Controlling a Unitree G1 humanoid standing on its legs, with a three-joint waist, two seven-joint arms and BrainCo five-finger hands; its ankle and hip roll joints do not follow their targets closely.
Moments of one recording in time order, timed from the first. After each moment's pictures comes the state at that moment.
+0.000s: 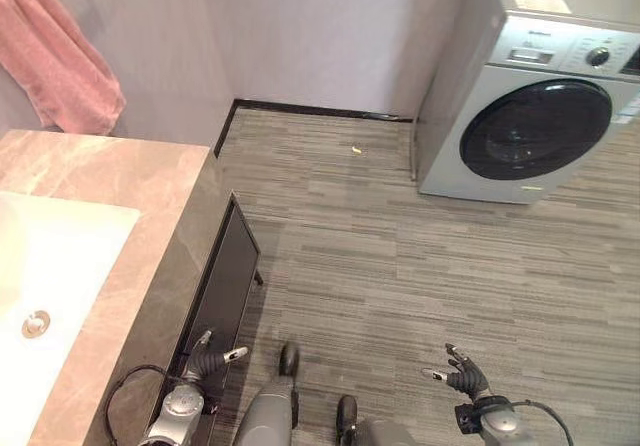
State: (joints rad) left arm -0.01 0.35 -0.20 0.87 -0.12 -0.17 0.15; right arm 0.06 -0.38 0.22 0.81 0.17 -0.19 -0.05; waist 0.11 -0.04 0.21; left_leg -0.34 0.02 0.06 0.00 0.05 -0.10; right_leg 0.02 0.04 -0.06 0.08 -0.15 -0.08
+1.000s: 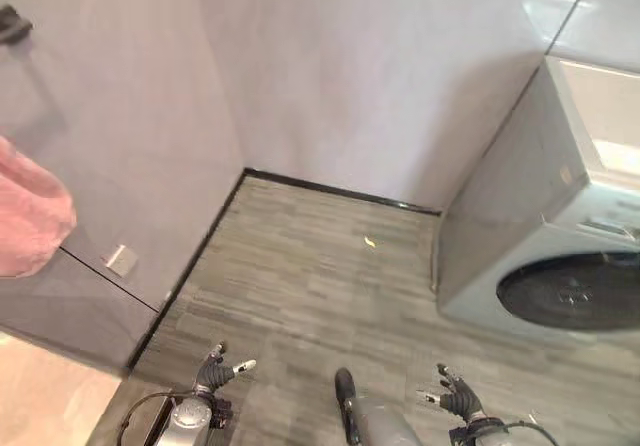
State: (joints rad) left arm 0.02 0.31 -0.22 0.87 -0.15 -0.17 0.11; right arm 0.16 -0.40 0.21 0.72 0.12 -0.18 -0.04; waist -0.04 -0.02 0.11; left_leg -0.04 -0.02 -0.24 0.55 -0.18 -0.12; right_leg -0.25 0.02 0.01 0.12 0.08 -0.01
